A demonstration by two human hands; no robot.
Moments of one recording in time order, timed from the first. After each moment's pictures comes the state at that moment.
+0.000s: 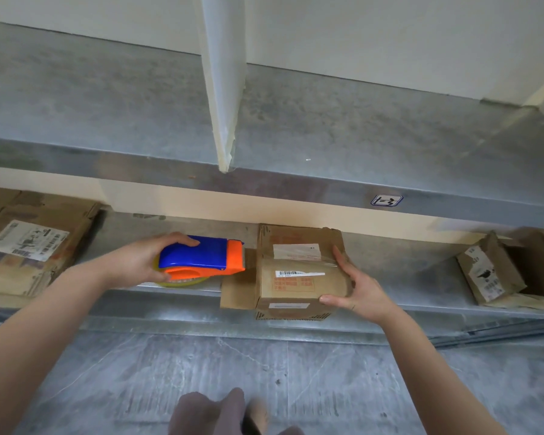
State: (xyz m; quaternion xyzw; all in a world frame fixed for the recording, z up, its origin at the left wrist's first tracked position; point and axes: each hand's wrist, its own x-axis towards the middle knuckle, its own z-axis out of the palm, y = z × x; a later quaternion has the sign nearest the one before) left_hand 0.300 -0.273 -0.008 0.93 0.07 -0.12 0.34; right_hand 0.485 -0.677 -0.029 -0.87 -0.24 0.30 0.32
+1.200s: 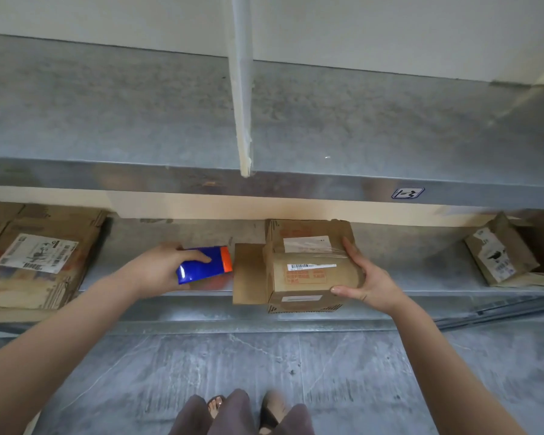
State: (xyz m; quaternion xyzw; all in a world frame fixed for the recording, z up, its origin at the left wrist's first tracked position) left_hand 0.307 -0.280 -0.018 0.97 0.05 -0.16 0.17; right_hand 0.475 -0.670 -0.032 -0.86 -0.20 0.29 0.37
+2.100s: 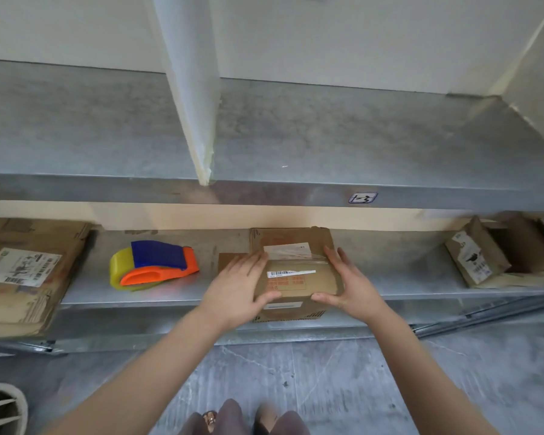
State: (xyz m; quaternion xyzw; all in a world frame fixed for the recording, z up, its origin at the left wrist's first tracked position) left_hand 0.347 -0.432 -0.026 0.99 0.02 -0.04 0.16; right_hand 0.472 -0.674 -0.033 -0.91 -0.23 0.23 0.26
